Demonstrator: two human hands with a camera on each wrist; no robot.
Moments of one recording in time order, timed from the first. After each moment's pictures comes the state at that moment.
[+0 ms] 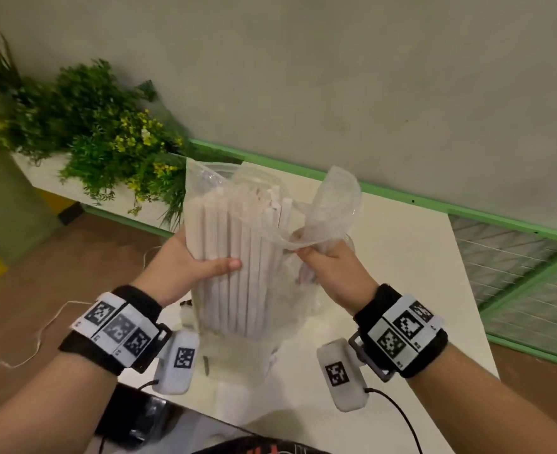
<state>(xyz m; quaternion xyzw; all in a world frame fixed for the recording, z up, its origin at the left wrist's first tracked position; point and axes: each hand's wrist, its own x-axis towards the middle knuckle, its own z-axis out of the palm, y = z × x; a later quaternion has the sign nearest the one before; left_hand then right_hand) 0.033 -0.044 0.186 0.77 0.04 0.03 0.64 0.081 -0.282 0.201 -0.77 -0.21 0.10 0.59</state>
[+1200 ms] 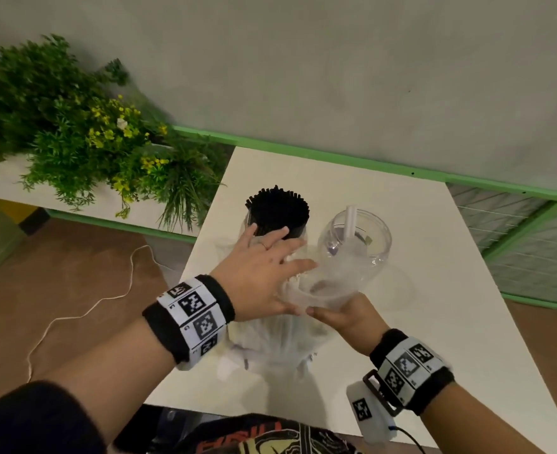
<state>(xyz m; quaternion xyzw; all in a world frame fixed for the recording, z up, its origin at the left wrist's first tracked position) 0.074 -0.026 0.163 0.95 -0.31 -0.03 0.00 0.048 -0.239 0.104 -0.82 -0.07 0.12 0.55</state>
